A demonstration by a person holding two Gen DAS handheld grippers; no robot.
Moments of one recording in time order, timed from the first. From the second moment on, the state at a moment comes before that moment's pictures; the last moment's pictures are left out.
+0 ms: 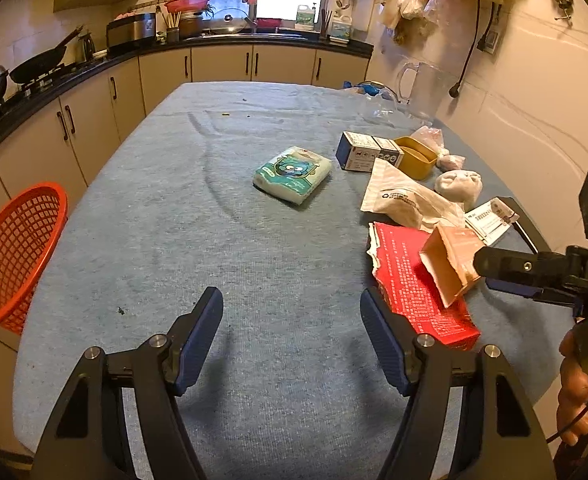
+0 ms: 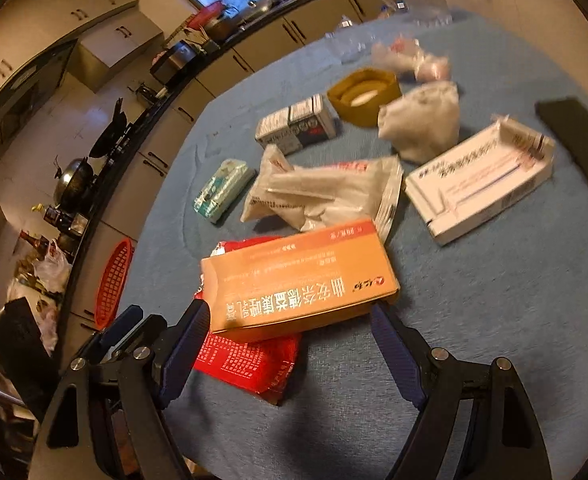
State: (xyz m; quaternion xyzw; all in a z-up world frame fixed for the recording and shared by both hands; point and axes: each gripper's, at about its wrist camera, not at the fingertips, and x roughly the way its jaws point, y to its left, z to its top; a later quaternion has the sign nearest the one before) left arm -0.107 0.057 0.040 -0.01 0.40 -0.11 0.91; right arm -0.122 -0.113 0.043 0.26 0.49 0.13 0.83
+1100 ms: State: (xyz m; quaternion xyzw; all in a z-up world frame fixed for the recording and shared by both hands) left arm -0.084 0.047 0.035 -0.06 0.46 -0.22 0.86; right arm -0.080 -0.109 0.058 0.26 0.43 0.14 0.85
